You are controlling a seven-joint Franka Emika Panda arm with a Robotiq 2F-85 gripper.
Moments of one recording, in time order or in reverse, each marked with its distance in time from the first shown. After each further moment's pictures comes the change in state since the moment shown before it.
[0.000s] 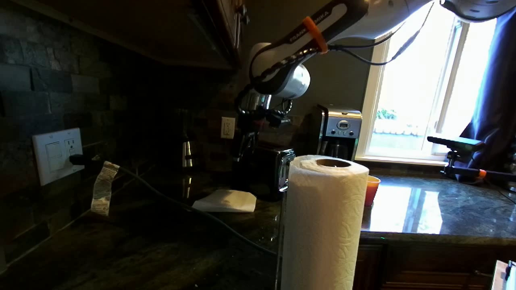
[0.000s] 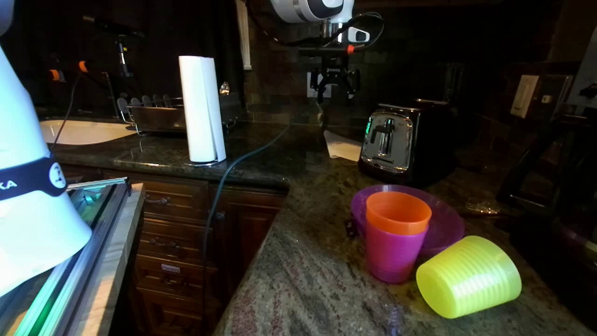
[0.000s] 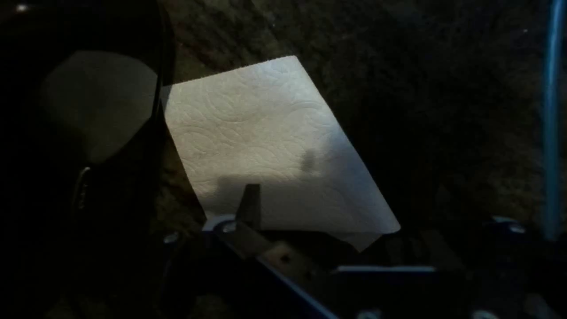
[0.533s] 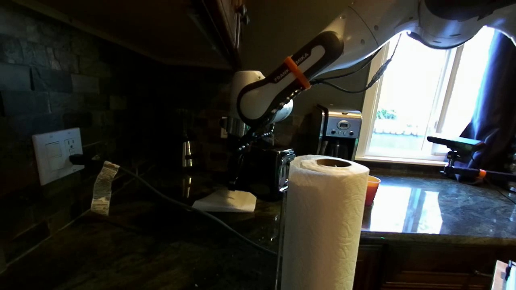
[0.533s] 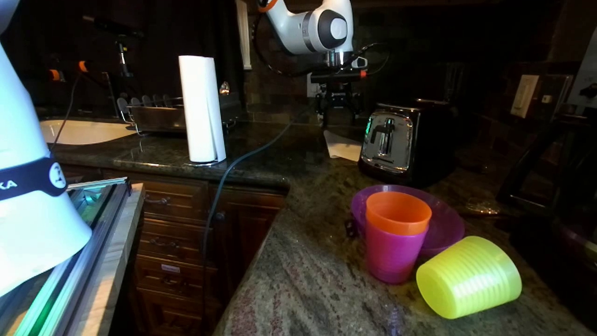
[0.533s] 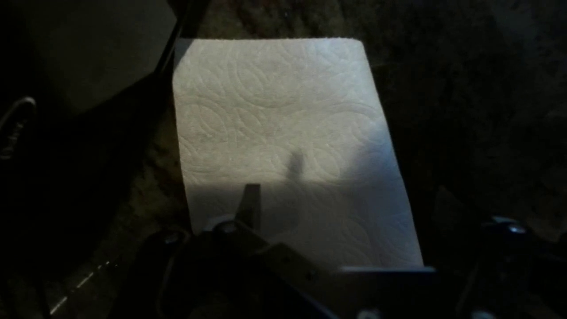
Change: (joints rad) arm 0.021 0.186 -0.001 0.127 -0.175 0.034 -0.112
